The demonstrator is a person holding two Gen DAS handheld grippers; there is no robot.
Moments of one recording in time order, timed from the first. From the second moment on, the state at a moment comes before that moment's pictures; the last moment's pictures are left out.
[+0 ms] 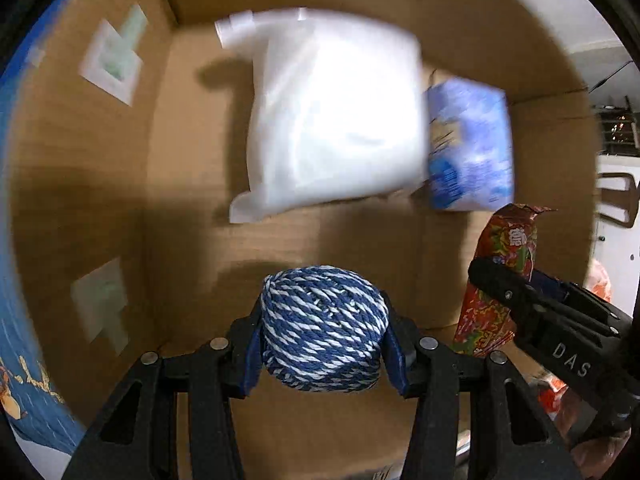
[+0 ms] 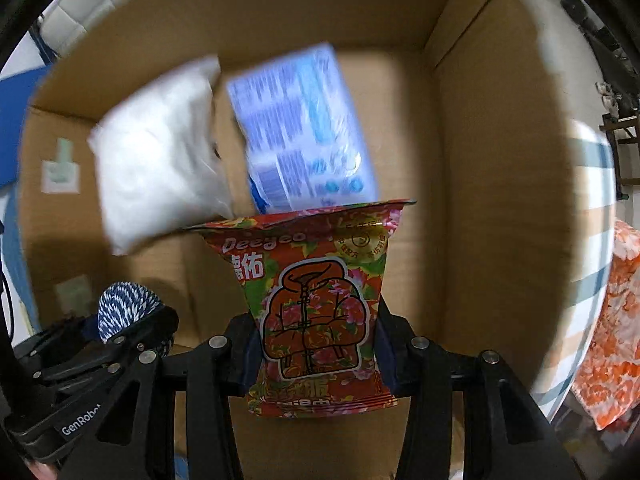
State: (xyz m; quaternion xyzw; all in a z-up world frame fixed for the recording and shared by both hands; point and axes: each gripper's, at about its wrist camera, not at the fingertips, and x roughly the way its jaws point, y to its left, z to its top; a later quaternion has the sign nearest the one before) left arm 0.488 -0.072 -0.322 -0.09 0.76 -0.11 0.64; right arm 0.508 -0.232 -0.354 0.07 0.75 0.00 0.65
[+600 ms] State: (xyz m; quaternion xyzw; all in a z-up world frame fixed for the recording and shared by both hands) left arm 0.484 -0.082 -0.350 -0.08 0.78 -0.10 0.61; right arm 0.512 -0.214 -0.396 0.04 0.79 0.00 0.62
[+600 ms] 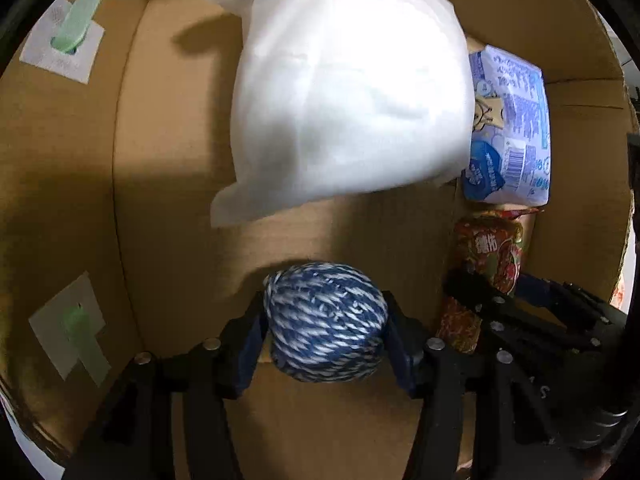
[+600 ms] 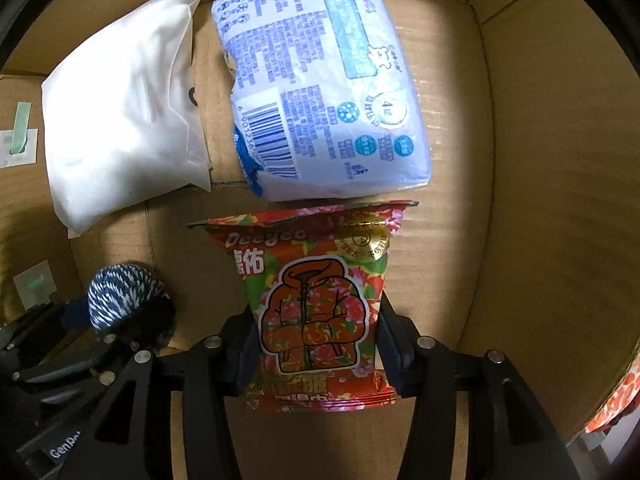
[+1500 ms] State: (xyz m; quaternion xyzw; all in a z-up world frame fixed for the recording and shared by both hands) left arm 0.424 -0.062 -0.237 -0.07 0.68 -0.05 0.73; right arm 0.470 -0.247 -0.300 0.02 0.71 0.00 0.70
